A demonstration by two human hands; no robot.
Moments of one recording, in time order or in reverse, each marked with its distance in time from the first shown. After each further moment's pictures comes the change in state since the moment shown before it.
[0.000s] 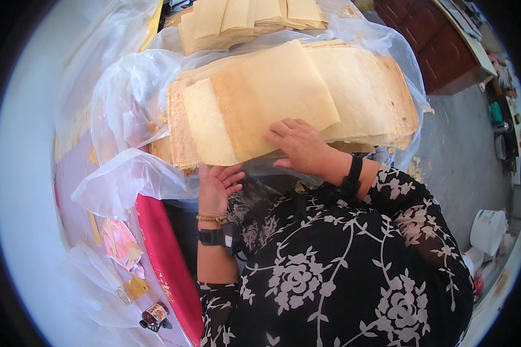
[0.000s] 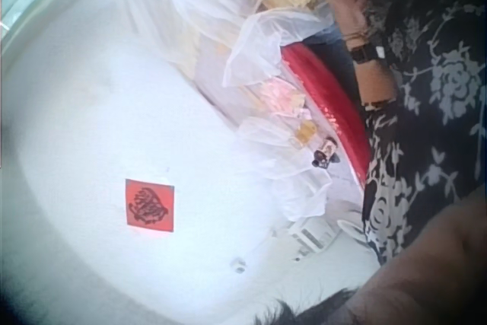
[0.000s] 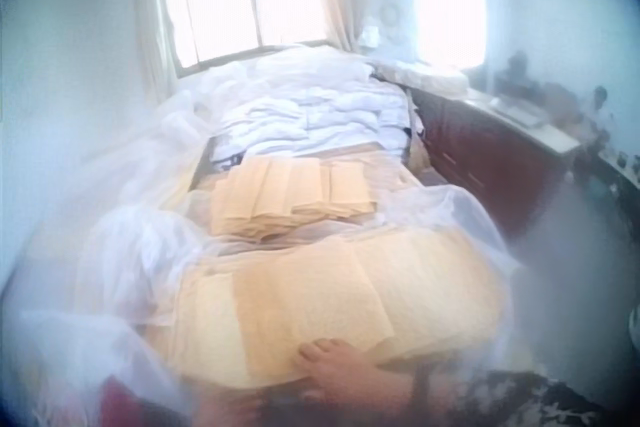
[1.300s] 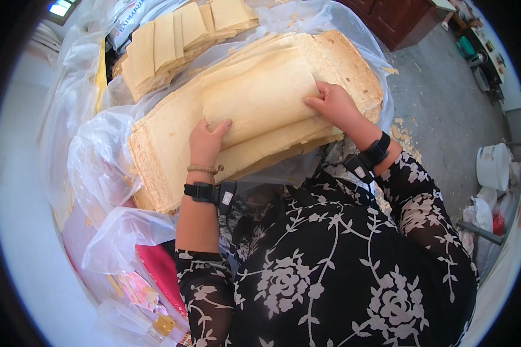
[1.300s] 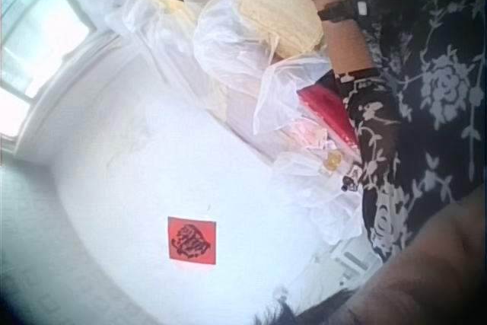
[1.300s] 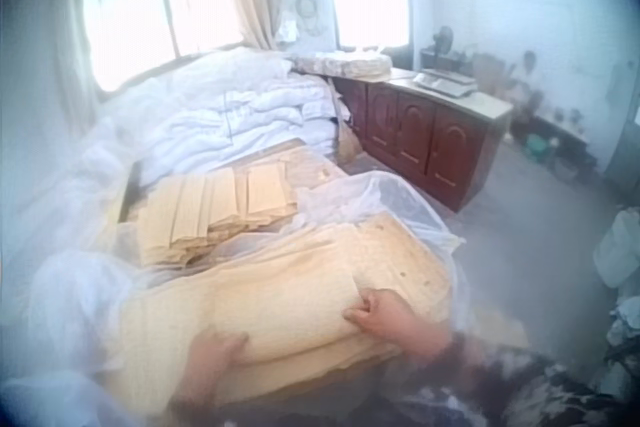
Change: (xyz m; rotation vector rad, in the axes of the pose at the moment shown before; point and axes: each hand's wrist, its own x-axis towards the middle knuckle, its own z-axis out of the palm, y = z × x) left_hand 0.150 0.036 0.145 1.145 -0.035 0.497; right_hand -0.099 0.130 -0.075 0.422 0.246 1.023
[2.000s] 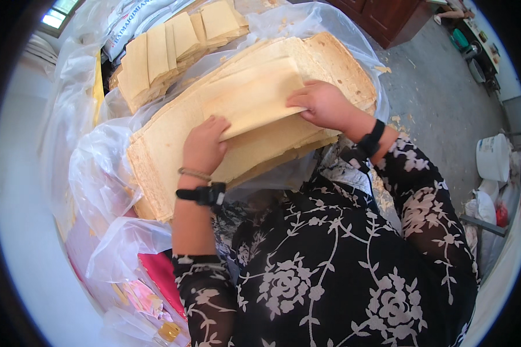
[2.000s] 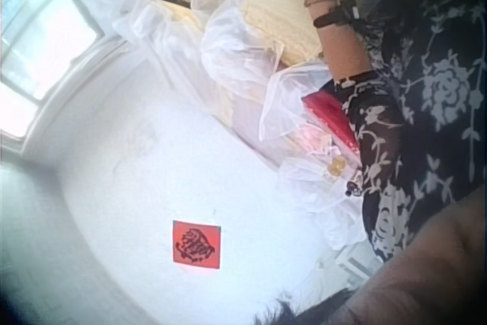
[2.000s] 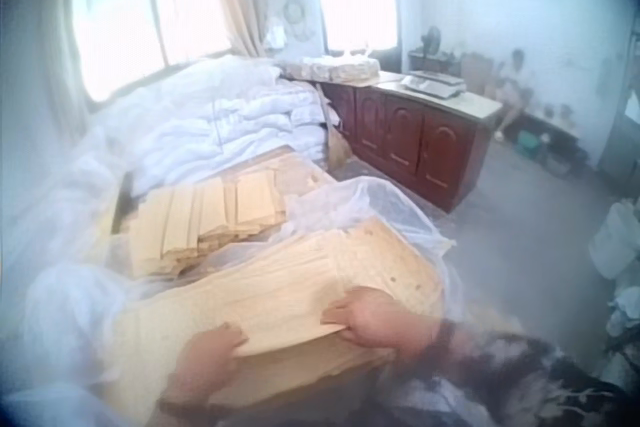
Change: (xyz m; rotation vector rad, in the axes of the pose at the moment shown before) left_hand 0.000 0.039 -0.014 0.544 -0.234 0.663; right_hand 0.011 0.007 -0.015 -0.395 -0.024 -0.789
